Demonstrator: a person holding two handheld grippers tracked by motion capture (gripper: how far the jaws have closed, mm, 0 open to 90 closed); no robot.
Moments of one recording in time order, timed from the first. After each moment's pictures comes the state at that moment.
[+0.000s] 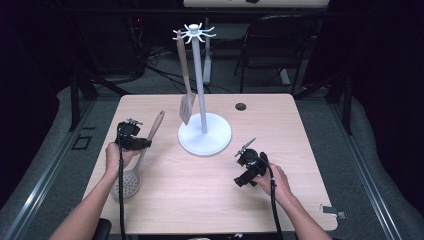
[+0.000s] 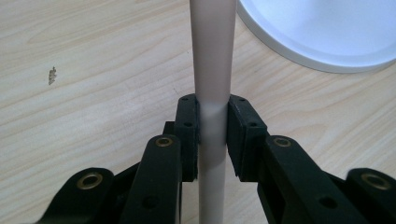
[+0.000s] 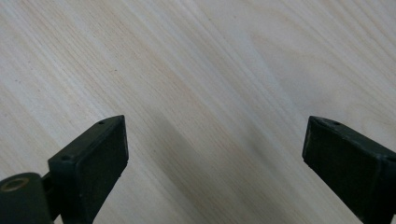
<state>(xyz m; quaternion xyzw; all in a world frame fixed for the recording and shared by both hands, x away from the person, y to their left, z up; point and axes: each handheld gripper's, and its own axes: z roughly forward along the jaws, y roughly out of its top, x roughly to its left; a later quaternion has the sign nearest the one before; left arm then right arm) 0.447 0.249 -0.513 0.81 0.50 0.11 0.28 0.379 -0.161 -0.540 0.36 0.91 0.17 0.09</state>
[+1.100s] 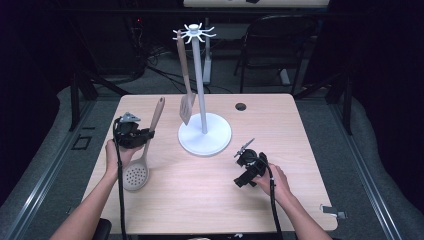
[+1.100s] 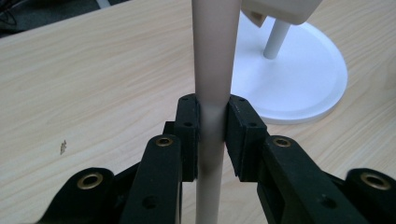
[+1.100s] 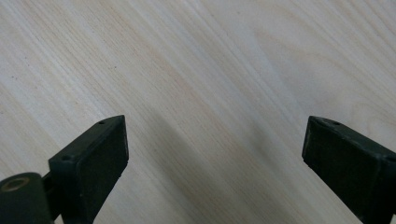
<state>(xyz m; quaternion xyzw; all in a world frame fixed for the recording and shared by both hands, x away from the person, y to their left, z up) 0.424 0.240 -0.477 0.80 0.43 0.18 0.38 0.379 -0.159 -0.541 0.36 0.92 0.16 0.08</state>
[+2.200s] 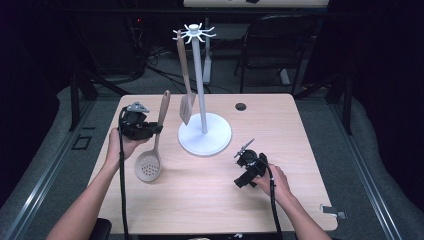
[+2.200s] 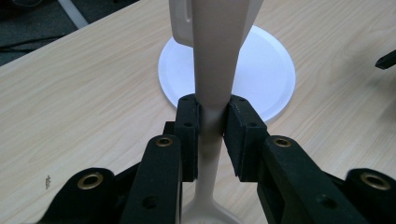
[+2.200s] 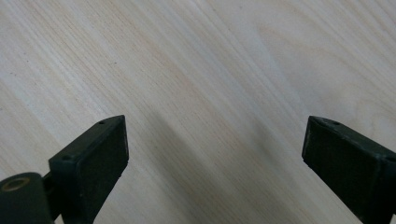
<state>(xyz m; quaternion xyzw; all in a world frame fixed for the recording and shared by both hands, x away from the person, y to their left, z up) 0.427 0.211 -0.429 0.84 0.38 0.15 0.36 0.379 -0.159 -0.543 0.36 0.92 0.15 0.08</state>
